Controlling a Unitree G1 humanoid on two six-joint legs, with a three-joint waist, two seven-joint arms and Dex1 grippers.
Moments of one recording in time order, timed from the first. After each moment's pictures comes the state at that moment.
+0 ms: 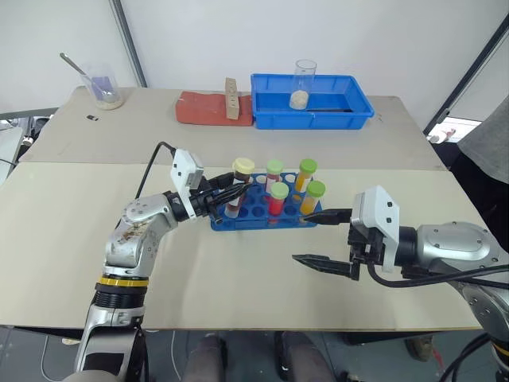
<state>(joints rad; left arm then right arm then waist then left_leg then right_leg) -0.53 0.38 0.03 0.04 -0.41 0.34 -0.94 -0.25 -0.89 -0.06 -0.74 0.73 0.78 0.79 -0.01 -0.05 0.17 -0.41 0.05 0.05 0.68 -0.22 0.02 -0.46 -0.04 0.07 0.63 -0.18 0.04</state>
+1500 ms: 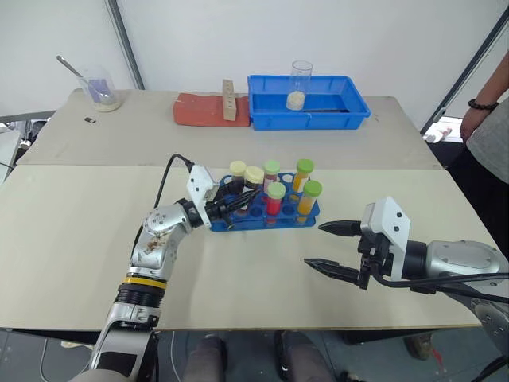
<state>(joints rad) -0.52 0.32 -0.04 0.22 -0.31 0.02 -0.92 -0.11 -0.92 -0.13 -0.76 0.75 0.80 0.69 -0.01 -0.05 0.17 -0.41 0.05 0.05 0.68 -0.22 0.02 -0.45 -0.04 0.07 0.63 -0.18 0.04</state>
